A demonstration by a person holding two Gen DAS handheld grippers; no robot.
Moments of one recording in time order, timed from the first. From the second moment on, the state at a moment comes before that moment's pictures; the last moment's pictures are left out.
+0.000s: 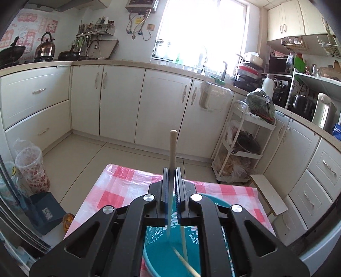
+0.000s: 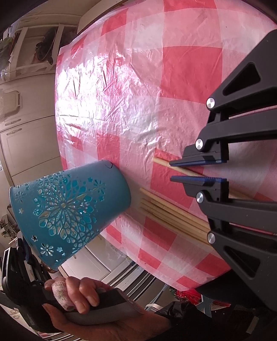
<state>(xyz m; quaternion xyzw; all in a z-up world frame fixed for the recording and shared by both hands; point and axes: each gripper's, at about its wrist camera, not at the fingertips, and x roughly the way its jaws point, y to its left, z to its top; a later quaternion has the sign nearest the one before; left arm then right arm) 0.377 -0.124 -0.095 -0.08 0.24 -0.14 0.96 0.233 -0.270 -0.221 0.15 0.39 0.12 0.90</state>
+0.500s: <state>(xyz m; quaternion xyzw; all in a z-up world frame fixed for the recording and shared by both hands) 0.277 -0.043 -0.123 -0.06 0.28 -0.10 0.95 0.231 -0.252 -0.213 0.11 0.41 0.08 0.90</state>
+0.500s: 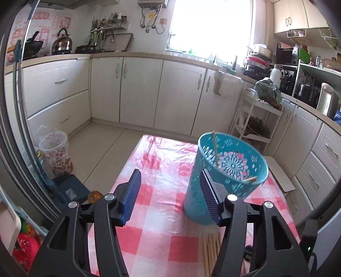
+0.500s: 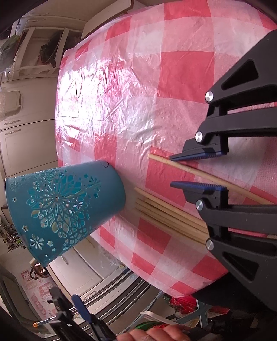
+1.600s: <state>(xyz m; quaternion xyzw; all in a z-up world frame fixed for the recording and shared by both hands) 0.243 -0.025 -0.214 -0.06 0.39 -0.09 0.92 0.219 -0.275 -0.206 0.18 0.40 0.09 0.89</state>
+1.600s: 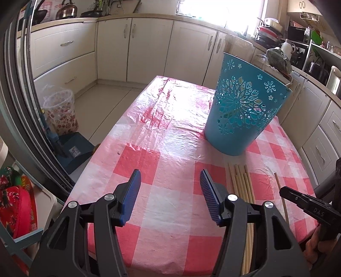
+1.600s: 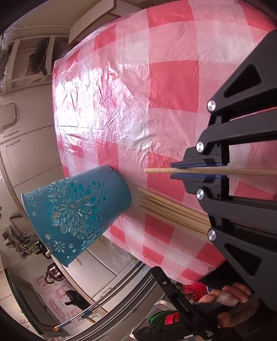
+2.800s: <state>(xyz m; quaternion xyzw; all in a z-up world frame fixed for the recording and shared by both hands) 0.252 -0.023 -0.230 -0.07 0.41 -0.08 0.91 0.214 -0.308 -0.118 0.26 0.23 0.18 0.92</state>
